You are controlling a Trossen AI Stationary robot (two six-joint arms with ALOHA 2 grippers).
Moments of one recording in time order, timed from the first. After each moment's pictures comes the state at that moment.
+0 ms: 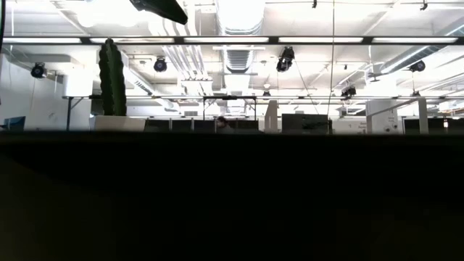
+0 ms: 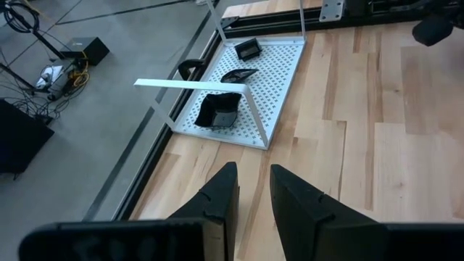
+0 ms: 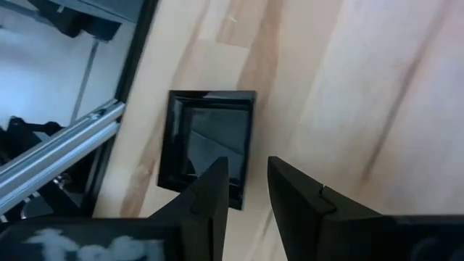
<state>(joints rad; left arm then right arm) -0.15 1.16 1.17 -0.60 -0.57 -0.04 0.84 1.12 0.30 -0.06 -0.24 0.68</state>
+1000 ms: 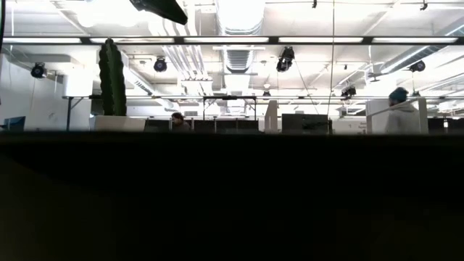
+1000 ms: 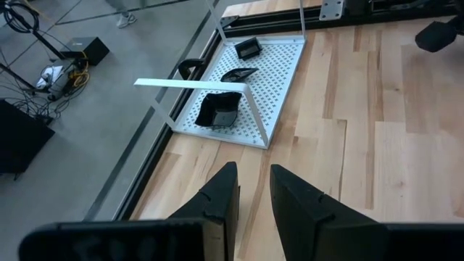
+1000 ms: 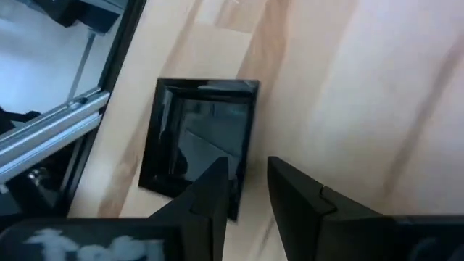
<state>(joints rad) -0.15 1.16 1.17 -0.60 -0.57 -0.03 0.89 1.24 0.26 0.10 -0.21 0.67</state>
